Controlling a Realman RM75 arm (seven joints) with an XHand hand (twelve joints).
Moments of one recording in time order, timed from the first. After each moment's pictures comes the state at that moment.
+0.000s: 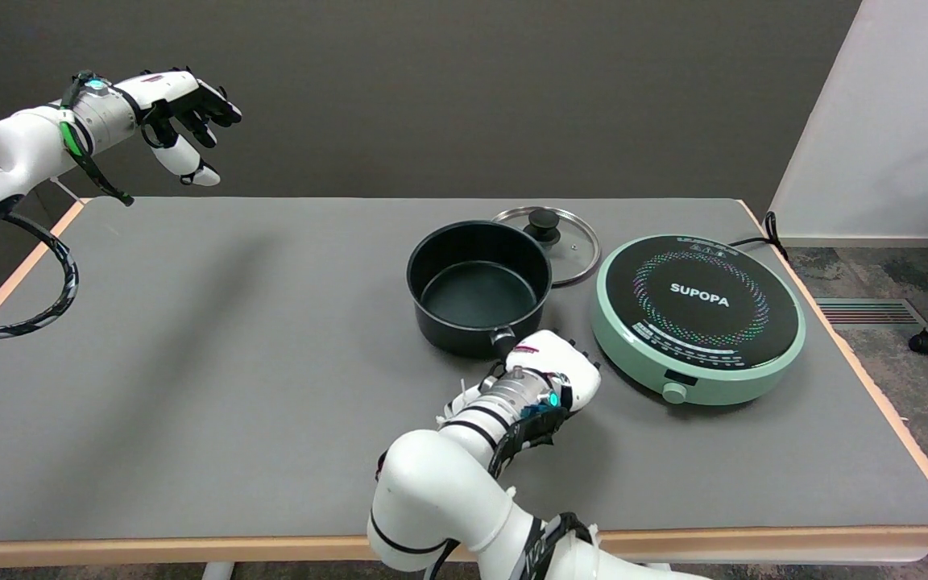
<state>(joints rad) 0.35 -1.85 -2.30 1.26 1.98 1.77 -1.40</state>
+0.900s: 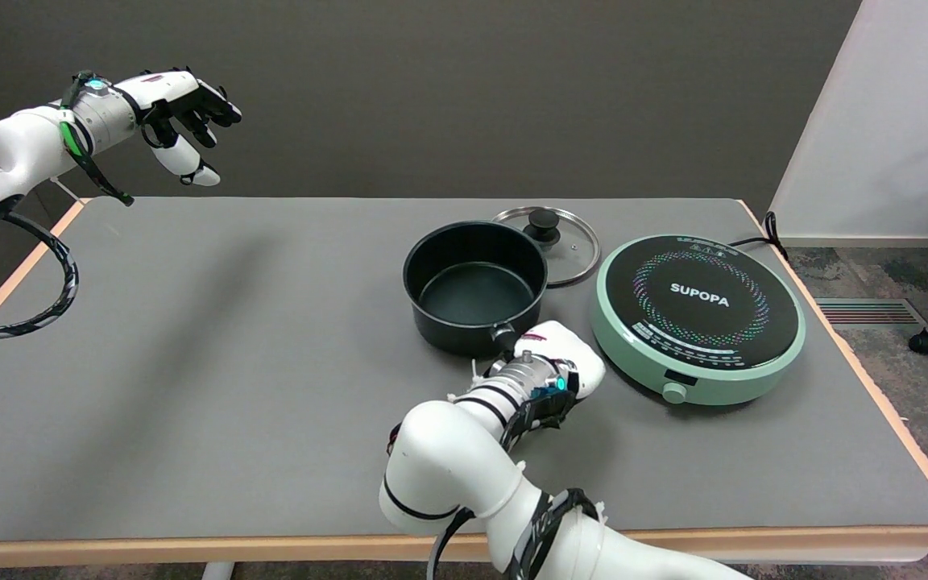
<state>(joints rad) 0.39 -1.83 -2.25 1.26 2.03 1.74 -1.40</state>
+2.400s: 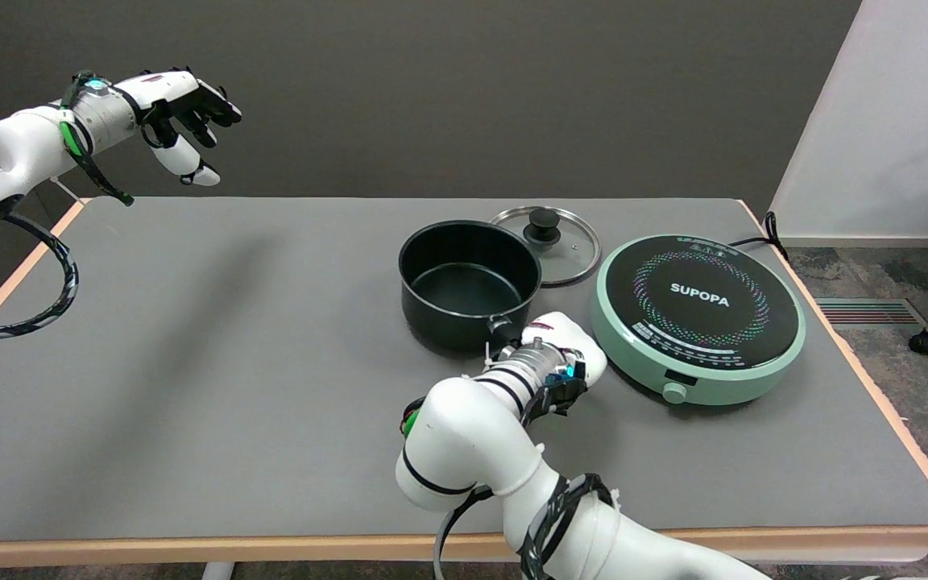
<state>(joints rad) 0.40 -1.80 -2.20 1.32 2.07 1.70 -1.39</state>
